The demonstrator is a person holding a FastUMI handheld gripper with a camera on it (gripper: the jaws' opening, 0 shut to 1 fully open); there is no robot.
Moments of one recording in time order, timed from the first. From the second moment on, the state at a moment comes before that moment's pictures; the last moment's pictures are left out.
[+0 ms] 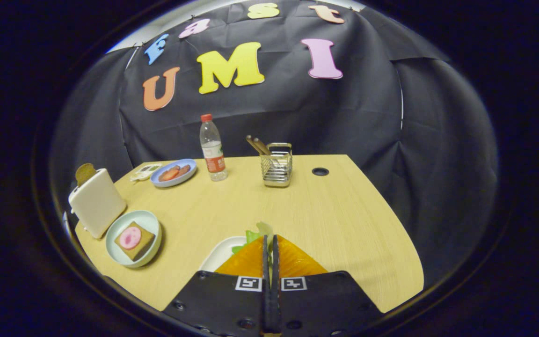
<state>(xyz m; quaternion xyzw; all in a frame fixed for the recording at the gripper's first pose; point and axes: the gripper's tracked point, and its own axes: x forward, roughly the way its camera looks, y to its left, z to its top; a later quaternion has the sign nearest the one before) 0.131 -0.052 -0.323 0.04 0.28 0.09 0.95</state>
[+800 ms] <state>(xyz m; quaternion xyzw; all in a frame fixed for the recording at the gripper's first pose) 0.090 0.156 -0.203 0.04 0.25 0.13 0.96</state>
